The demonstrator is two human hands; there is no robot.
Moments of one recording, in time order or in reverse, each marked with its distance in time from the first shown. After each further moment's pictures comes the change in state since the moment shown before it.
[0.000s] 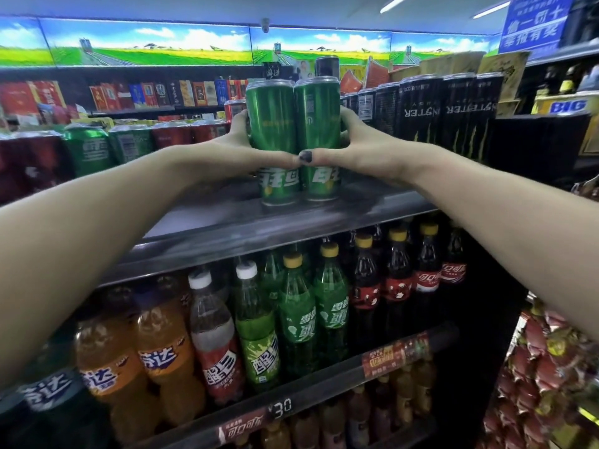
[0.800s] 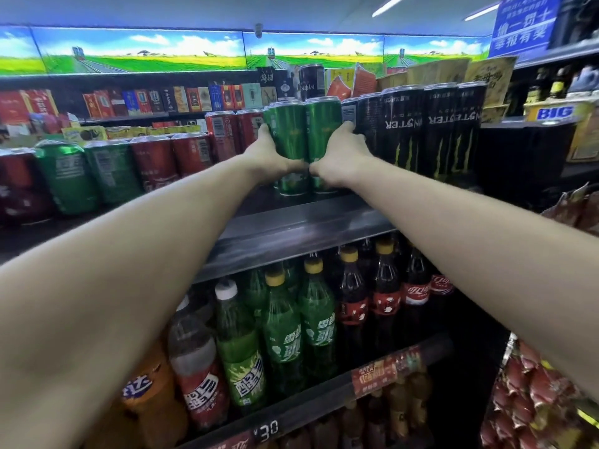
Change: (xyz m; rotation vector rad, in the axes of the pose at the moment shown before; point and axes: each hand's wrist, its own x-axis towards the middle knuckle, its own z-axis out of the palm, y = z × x) left_hand 0.116 0.012 0.049 -0.111 0.232 -0.036; right_hand 0.046 0.009 0.003 -0.212 0.381 0.290
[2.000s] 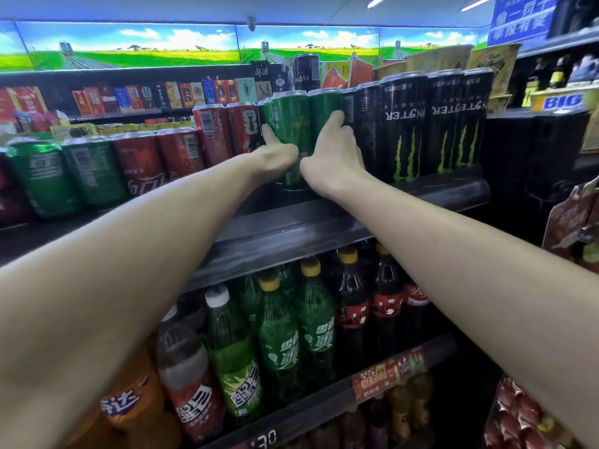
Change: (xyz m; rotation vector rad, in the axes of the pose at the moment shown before) left_hand -0.002 0.019 0.020 0.119 -0.085 -0.186; right_hand -0.004 0.002 0.019 0.074 0.148 -0.080
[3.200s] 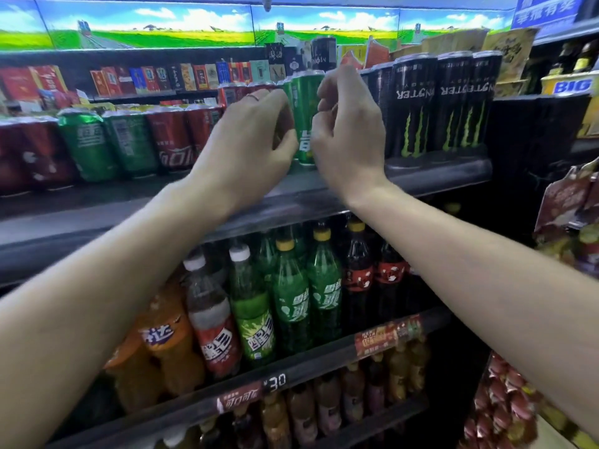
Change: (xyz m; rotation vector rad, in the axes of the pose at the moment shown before) left_hand -0.157 -0.034 -0.032 0.343 0.539 0.740; right_hand -0.075 -0.013 -0.008 0.256 0.483 -0.526
